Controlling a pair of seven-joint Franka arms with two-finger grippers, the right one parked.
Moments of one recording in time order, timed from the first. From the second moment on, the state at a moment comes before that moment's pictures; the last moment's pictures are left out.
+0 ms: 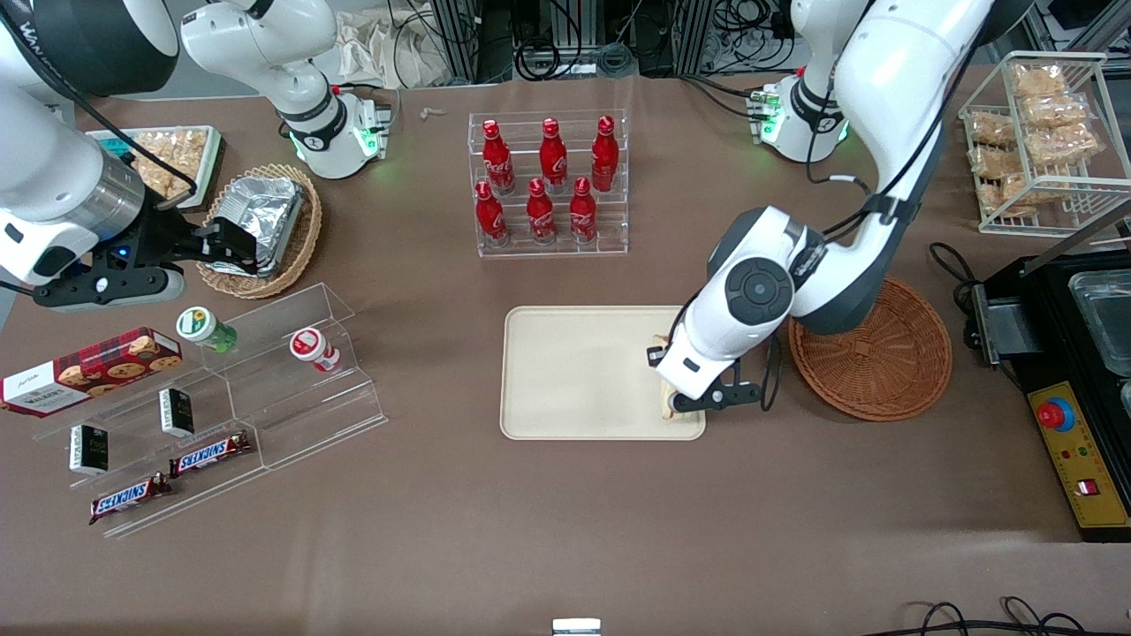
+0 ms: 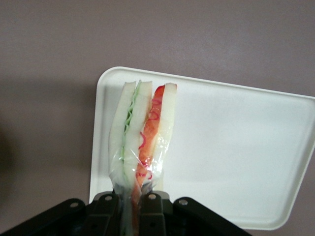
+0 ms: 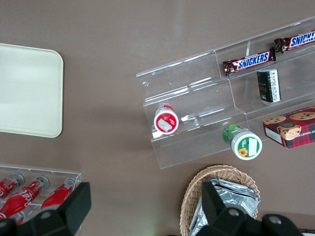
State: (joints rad) arm -0.15 0.56 -0.44 -1.63 0.15 2.15 -0.72
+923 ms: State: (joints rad) arm -0.15 0.65 -0.44 -1.75 0.29 2.34 -0.72
